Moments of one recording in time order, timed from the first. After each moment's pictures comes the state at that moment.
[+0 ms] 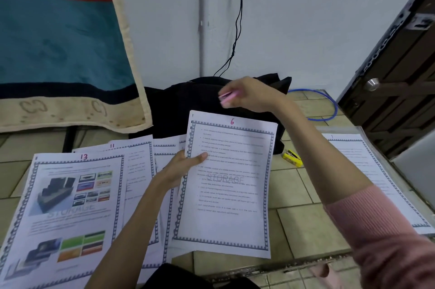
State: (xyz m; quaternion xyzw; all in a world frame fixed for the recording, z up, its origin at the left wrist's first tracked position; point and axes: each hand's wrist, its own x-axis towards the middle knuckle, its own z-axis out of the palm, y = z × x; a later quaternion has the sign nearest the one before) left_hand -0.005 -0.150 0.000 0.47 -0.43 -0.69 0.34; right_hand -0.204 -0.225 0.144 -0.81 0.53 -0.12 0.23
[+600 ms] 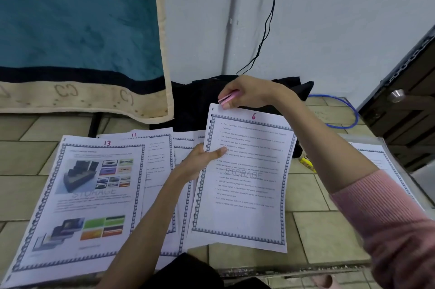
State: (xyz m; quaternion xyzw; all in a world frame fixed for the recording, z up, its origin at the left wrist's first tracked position) left_hand 0.001 -0.143 0.008 0.45 -0.45 -0.69 0.36; right_hand -0.147 -0.238 0.149 -0.84 0.48 -0.02 0.25
